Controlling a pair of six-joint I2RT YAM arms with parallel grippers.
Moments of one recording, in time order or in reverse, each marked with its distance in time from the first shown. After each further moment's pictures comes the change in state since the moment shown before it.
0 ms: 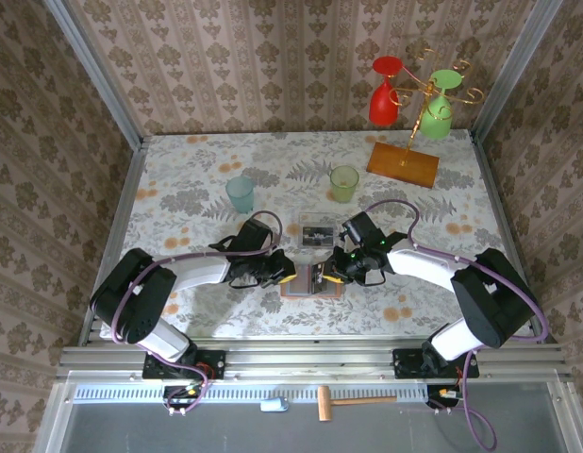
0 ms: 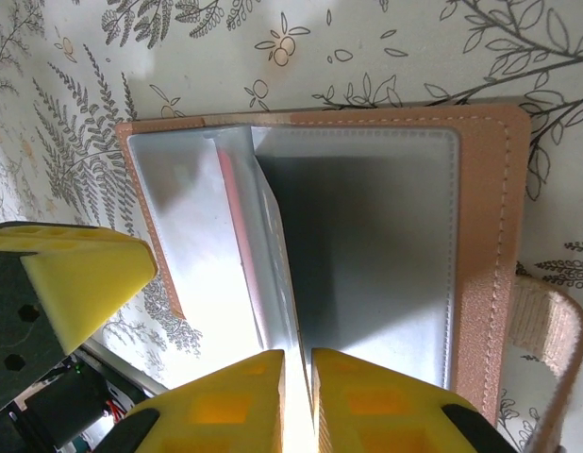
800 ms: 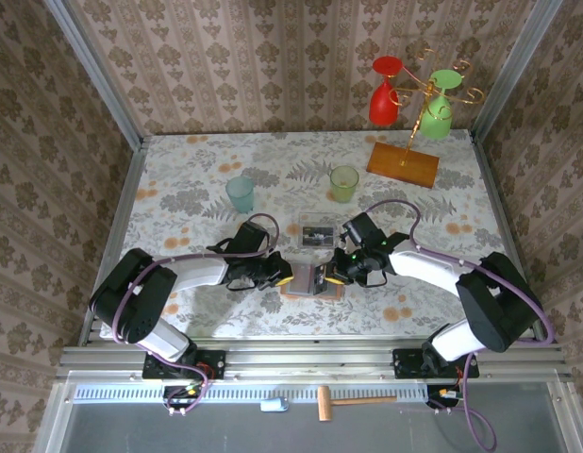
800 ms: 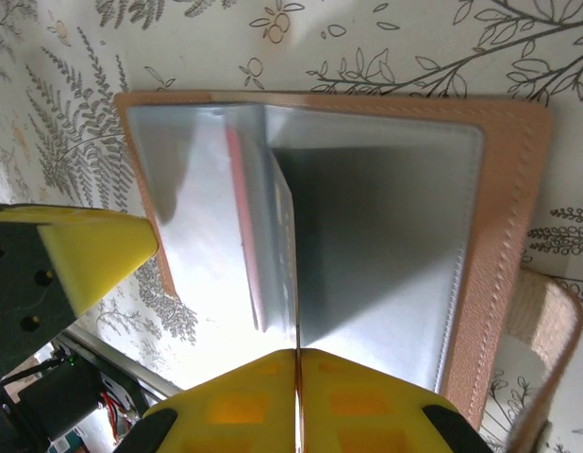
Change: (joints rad) left arm 0.023 0.000 -0.033 0.023 0.011 0.000; right arm 0.007 -0.036 0.001 -0.047 0.008 -0.008
